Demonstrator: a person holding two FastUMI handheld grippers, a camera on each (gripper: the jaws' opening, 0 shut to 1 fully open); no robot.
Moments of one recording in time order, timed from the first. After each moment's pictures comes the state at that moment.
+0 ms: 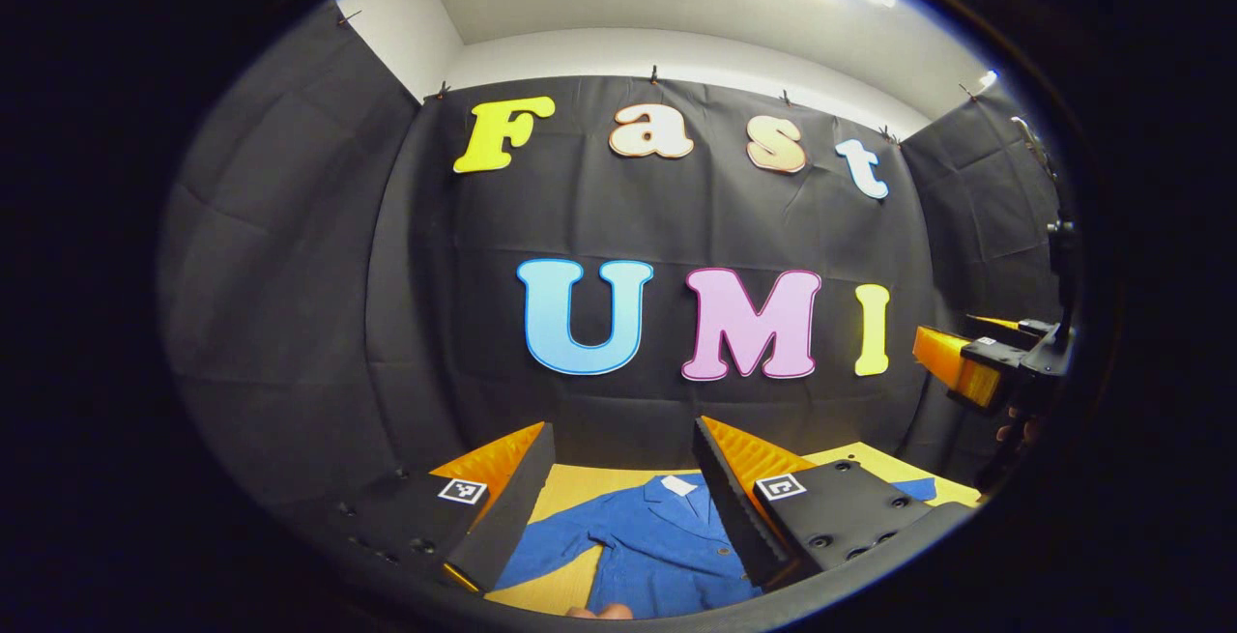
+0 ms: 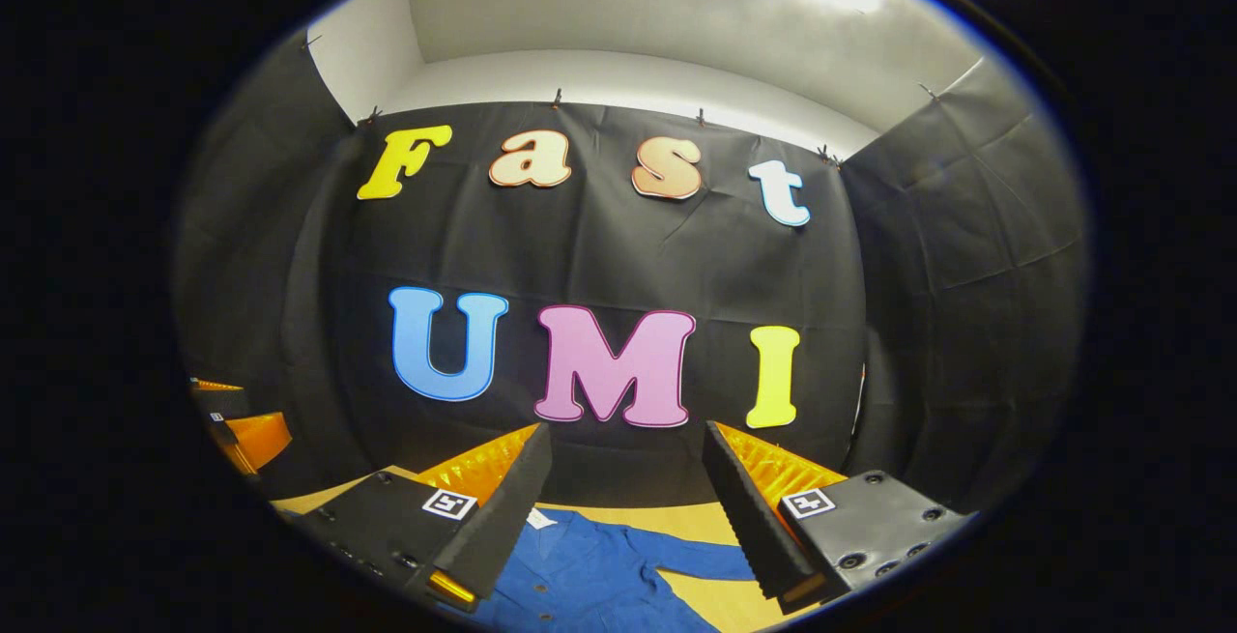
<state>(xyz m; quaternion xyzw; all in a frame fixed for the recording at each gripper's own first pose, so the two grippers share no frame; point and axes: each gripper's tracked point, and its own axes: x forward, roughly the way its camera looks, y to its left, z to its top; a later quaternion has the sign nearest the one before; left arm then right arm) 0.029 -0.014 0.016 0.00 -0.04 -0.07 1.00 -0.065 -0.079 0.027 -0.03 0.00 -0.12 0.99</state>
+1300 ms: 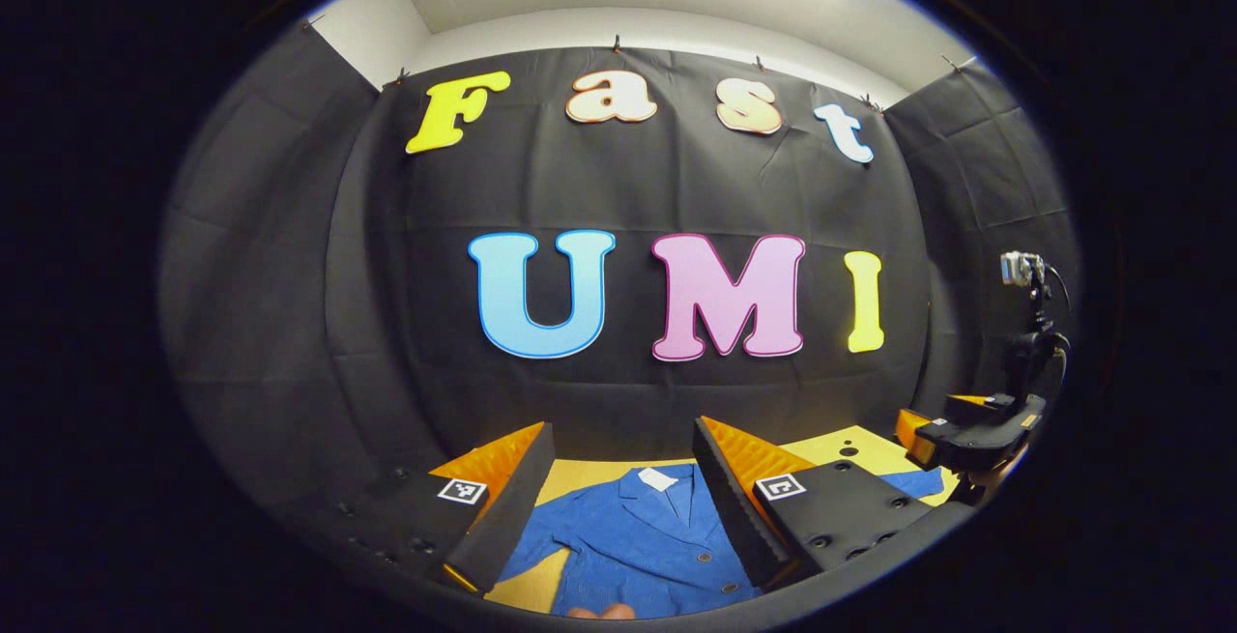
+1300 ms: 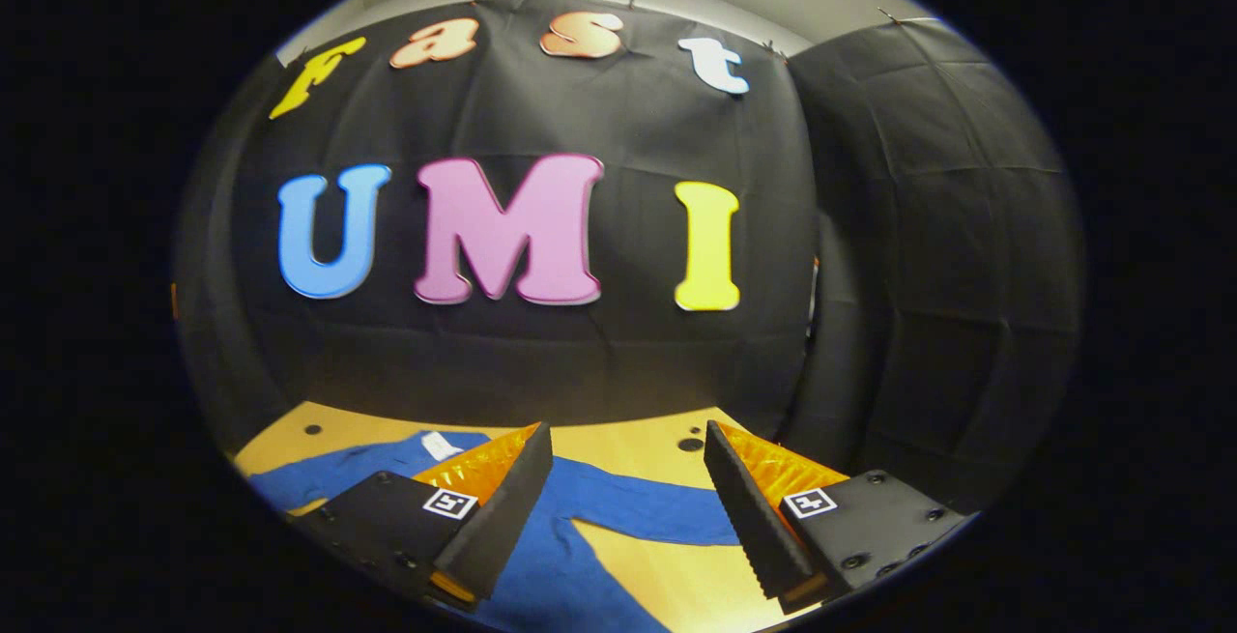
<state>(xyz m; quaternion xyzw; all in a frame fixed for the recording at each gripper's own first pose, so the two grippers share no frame) 0.100 -0.089 -0.009 0.02 0.00 -0.07 1.00 -0.017 -0.265 -0.184 0.01 0.18 -0.25 0.95</state>
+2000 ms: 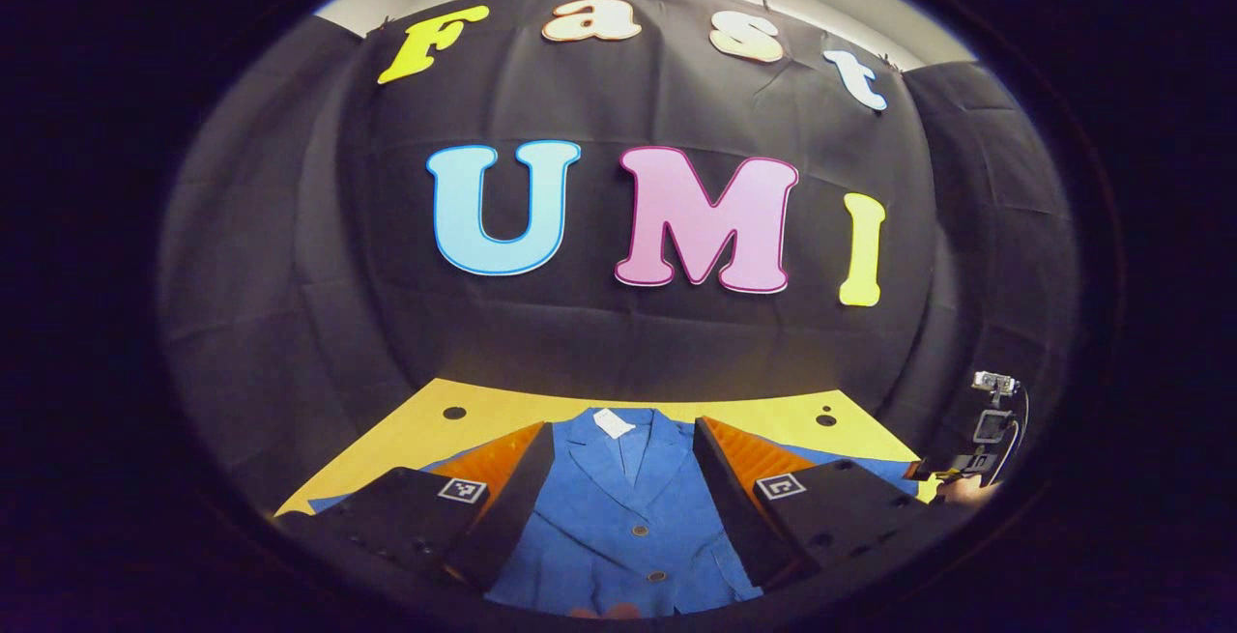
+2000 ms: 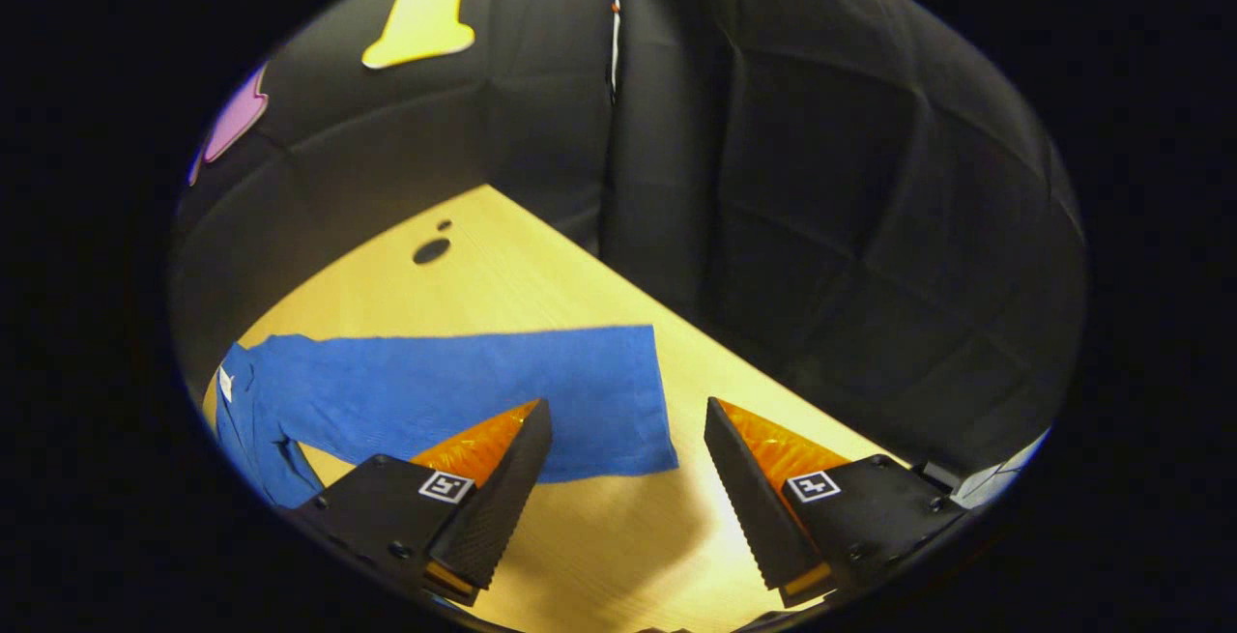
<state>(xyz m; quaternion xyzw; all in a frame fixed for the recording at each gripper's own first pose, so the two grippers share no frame) 0.125 -0.188 -0.063 0.01 0.12 -0.09 0.99 -0.108 -0.470 -0.428 0.16 0.45 -0.44 0.76</state>
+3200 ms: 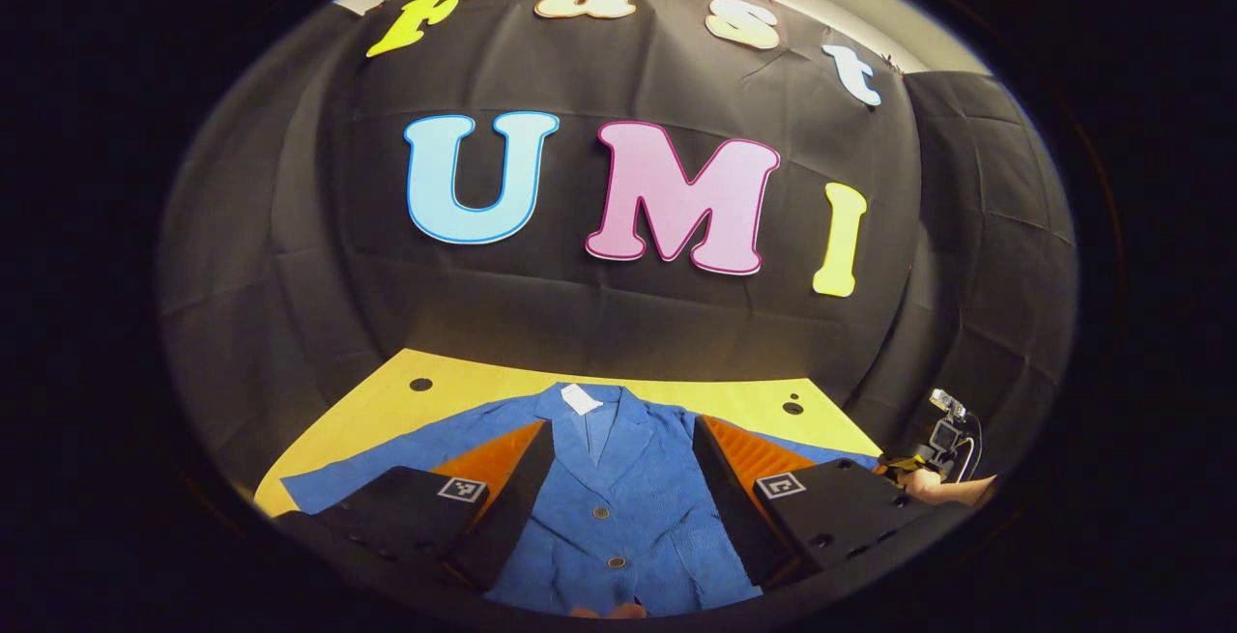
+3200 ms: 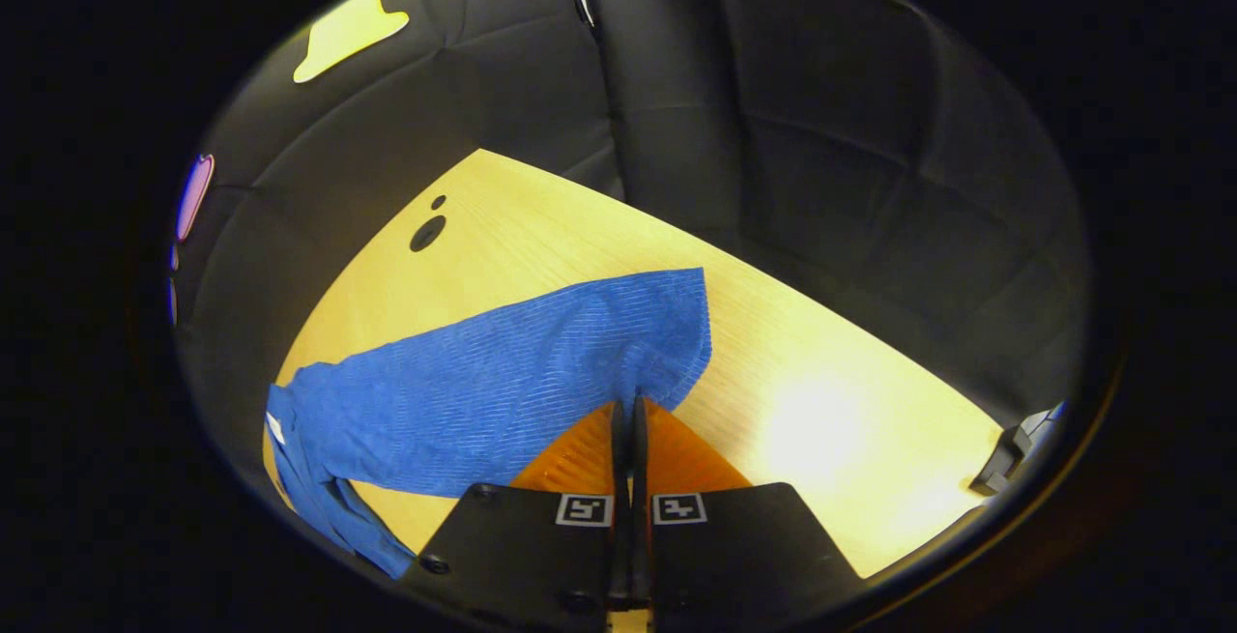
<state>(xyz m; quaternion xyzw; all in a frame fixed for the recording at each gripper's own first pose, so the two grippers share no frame) 0.114 -0.200 -0.074 -0.02 0.15 -0.12 0.98 -0.081 -0.454 -0.452 0.31 0.46 -0.38 0.74</state>
